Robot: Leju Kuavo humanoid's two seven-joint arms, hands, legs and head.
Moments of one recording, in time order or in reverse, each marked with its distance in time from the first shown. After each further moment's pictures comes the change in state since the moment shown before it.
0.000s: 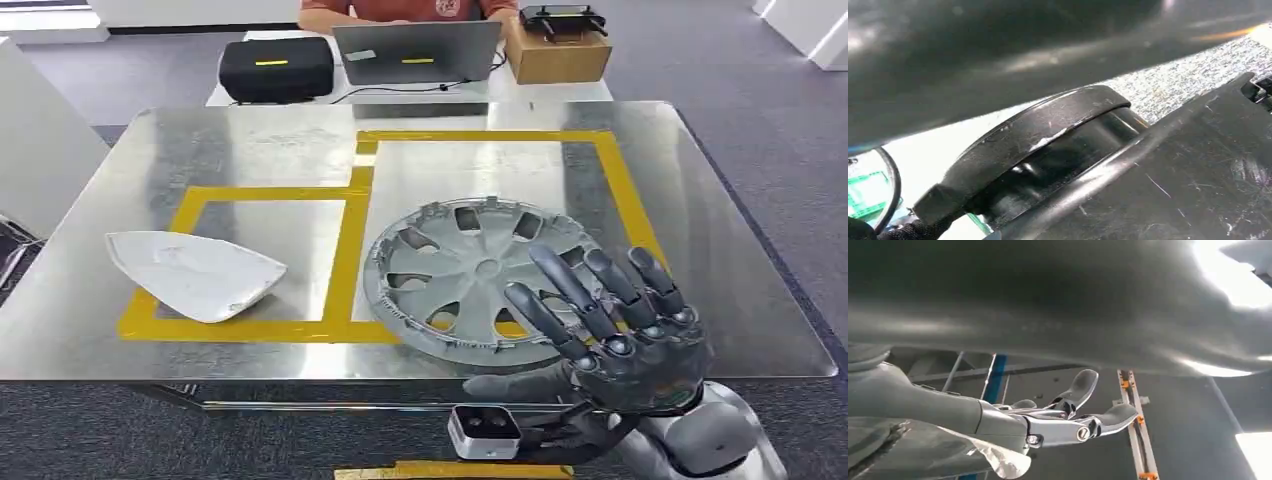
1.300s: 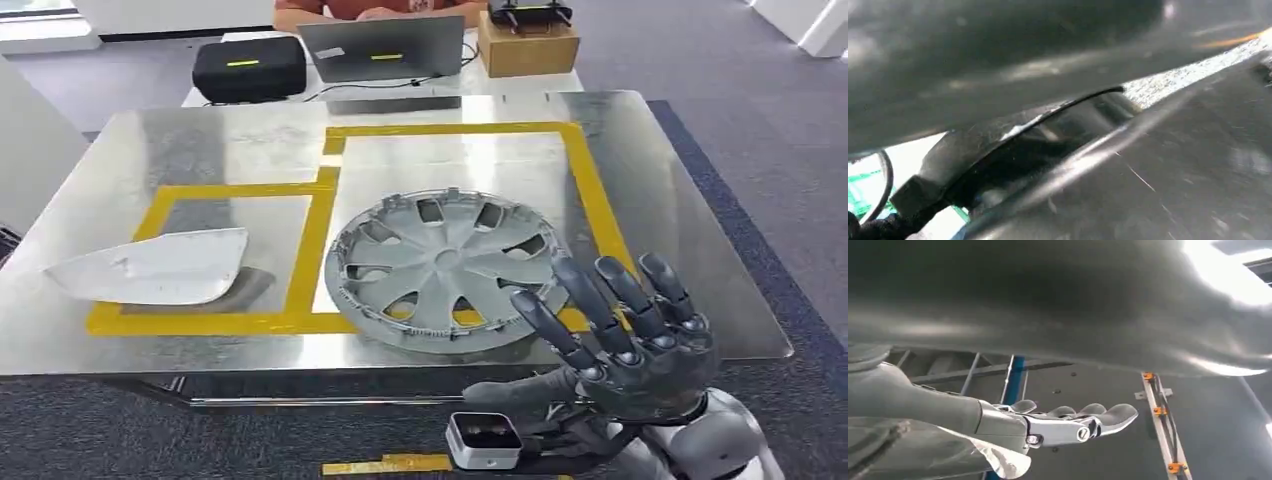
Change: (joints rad) left arm -0.002 -0.007 0.000 0.000 0.003 0.002 0.009; right arm 0.024 0.026 -0.005 -0.023 0.000 -0.002 -0.016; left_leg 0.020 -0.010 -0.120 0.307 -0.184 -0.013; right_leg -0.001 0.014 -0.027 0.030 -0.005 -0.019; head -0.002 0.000
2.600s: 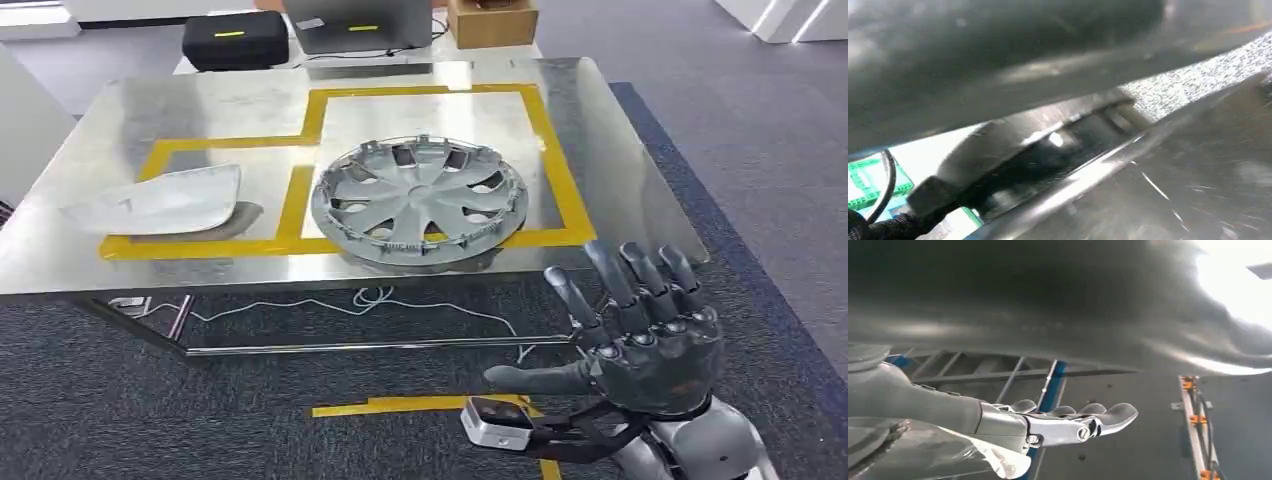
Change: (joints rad) left arm -0.001 -0.008 0.001 0.001 0.014 0.018 0.012; right arm 0.083 0.039 -0.089 0.033 0.000 0.000 0.046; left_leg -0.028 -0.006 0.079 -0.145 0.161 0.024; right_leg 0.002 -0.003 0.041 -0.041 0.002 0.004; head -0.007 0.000
